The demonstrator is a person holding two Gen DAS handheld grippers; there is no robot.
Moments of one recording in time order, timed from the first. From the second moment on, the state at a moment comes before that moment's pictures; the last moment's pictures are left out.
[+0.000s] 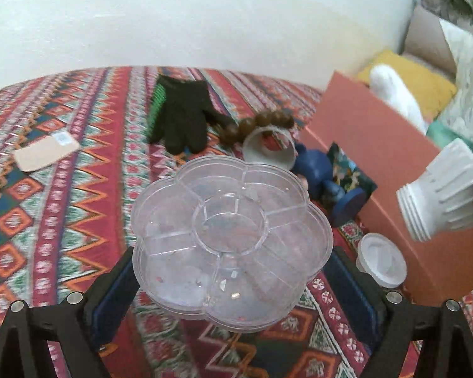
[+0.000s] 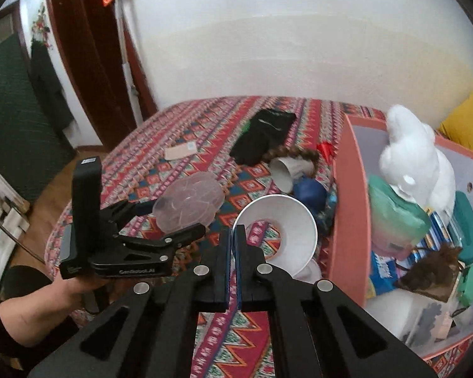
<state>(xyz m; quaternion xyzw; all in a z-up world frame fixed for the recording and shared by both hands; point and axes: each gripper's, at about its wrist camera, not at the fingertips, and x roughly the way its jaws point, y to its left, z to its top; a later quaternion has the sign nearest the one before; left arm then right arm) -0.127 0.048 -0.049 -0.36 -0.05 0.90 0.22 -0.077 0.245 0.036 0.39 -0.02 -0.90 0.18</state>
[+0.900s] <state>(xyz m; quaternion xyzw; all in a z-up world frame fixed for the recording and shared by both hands) -0.049 0.064 0.084 -0.24 -0.04 0.93 0.27 -0.006 0.259 0.126 0.24 -0.05 -0.96 0.14</state>
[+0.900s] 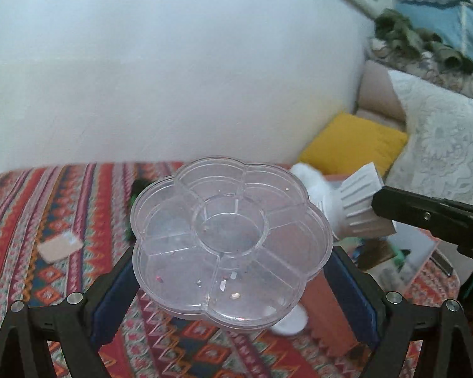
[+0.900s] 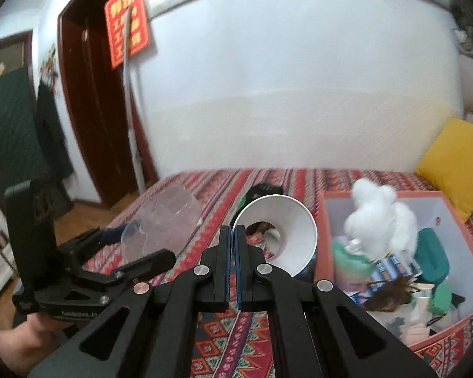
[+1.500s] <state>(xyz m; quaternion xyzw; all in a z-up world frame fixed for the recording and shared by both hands) -0.062 0.294 0.111 -0.24 0.04 0.88 0.40 0.048 0.432 0.162 0.14 -0.15 -0.98 -0.07</state>
